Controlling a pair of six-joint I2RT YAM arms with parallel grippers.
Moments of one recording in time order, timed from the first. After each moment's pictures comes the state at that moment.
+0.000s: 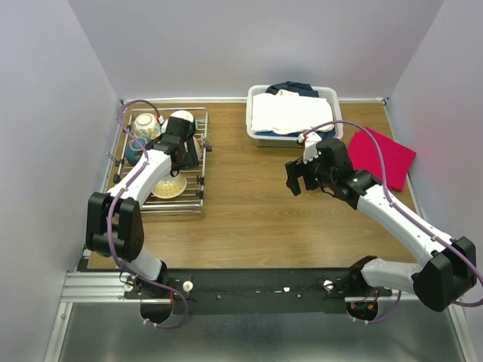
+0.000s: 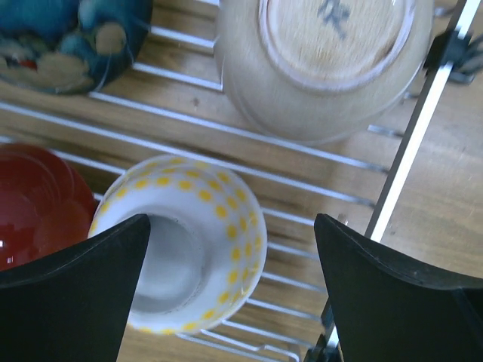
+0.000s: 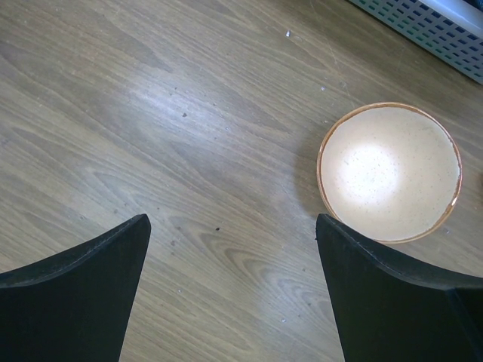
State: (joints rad) left arm -0.23 1.56 1.17 -0.61 -0.33 -0.41; right arm 0.52 1.20 0.95 -0.43 -0.03 -0.01
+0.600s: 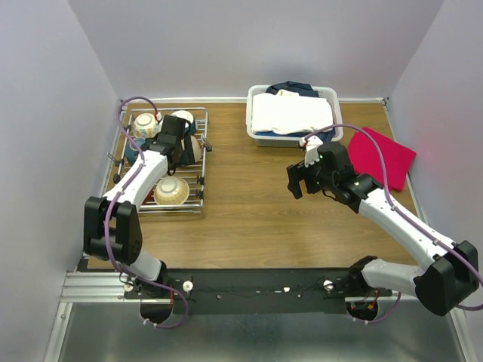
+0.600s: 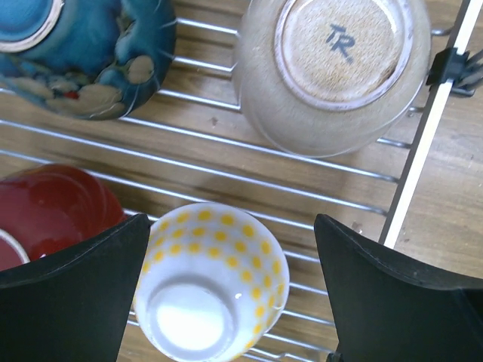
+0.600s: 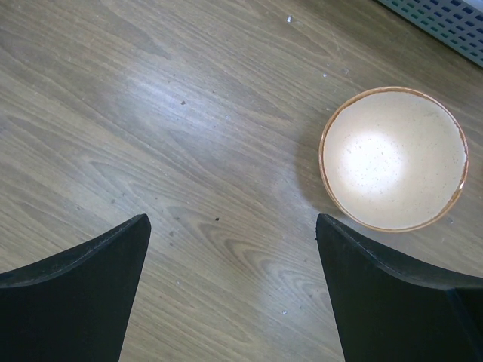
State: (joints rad) left arm -0.20 1.55 1.20 -0.58 -0.34 -0.33; right arm 0.52 1.17 0.91 -0.43 -0.03 -0.01
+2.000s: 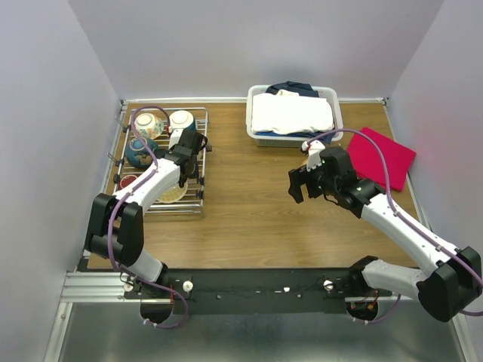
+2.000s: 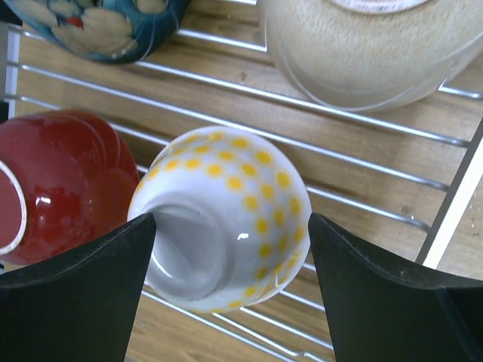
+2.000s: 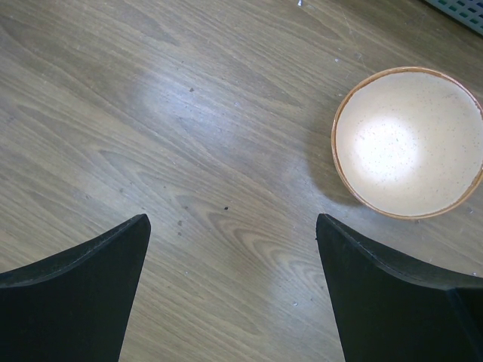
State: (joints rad) left arm -0.33 1.54 1.08 -0.61 -0.57 -0.40; right arm 0.52 1.12 0.86 -0.43 -0.05 0.01
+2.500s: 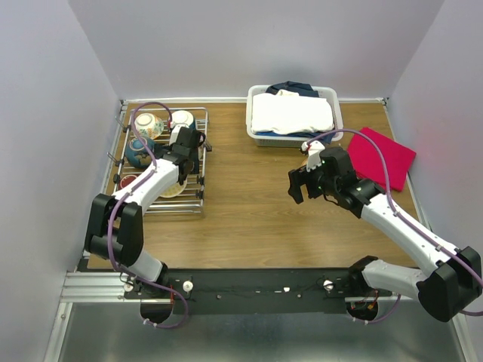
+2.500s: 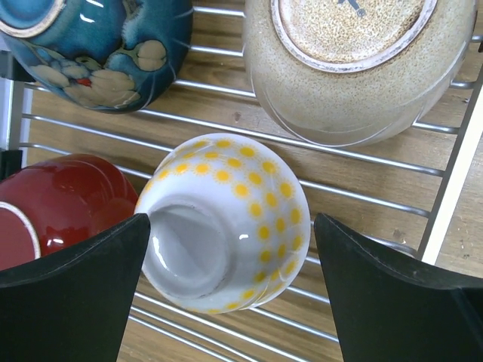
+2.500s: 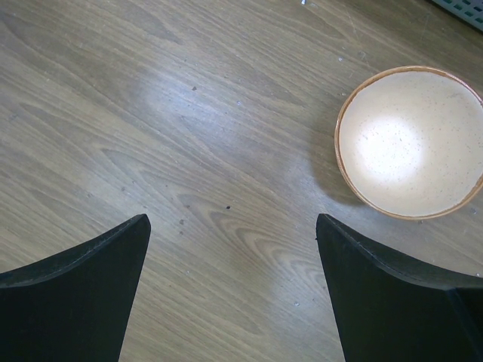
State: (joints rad) left arm -0.32 1.55 1.07 -0.48 -0.56 -0.29; right arm 0.52 1.12 0.86 -0.43 -0.06 0.01
